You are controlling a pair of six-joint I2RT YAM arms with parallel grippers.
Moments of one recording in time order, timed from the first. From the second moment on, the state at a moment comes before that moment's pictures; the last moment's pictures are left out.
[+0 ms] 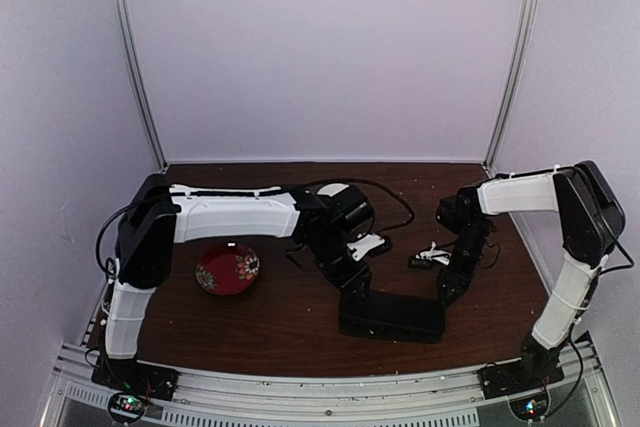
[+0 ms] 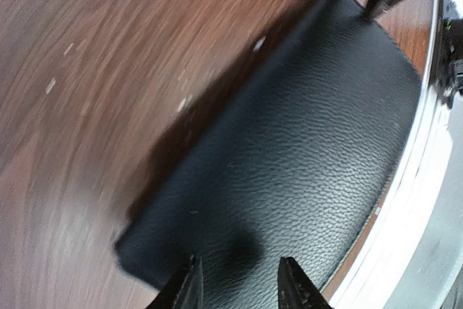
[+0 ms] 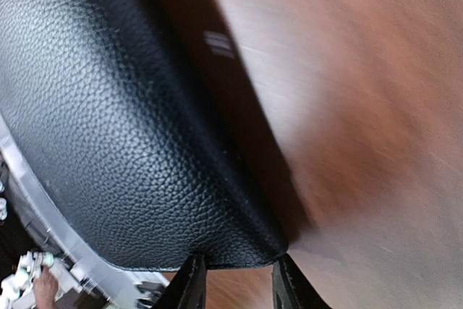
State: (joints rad) left arm -1.06 2.21 1.81 -0.78 0.36 -0.14; right arm 0.37 1.77 1.06 -1.12 -0.38 -0.58
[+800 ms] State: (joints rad) left arm -1.36 2.10 1.67 -0.81 -0.03 0.19; right arm 0.55 1.91 1.23 -1.09 -0.56 -0.44
